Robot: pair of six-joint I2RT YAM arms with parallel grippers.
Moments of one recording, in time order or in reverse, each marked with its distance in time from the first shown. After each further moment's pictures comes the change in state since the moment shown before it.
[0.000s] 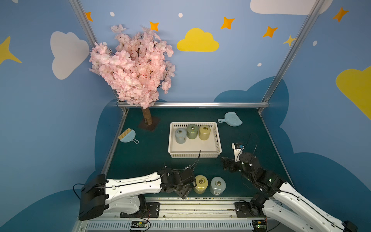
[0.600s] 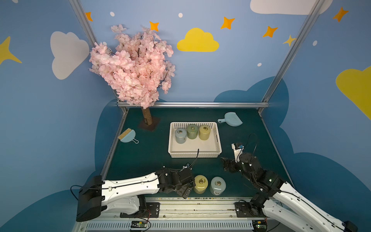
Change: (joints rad) left arm 0.000 -0.052 0.000 -0.016 -0.056 -0.054; right arm 0.000 0.004 0.013 -0.033 -0.017 -0.019
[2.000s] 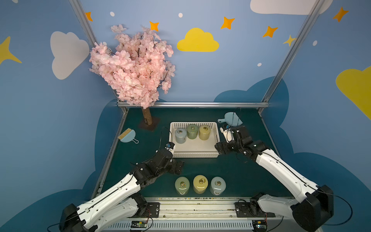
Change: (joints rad) left arm 0.459 -0.286 -0.105 0.315 0.076 0.157; right arm -0.257 0.552 0.417 -0.063 -0.319 -0.296
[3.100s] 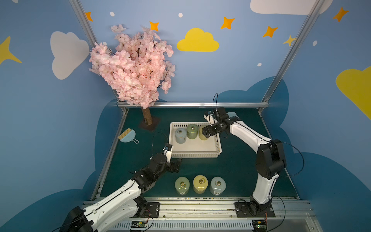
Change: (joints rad) left arm 0.059 -0.055 -0.268 0.444 -0.066 0.194; right arm -0.032 0.673 0.564 -0.042 -0.092 -0.140
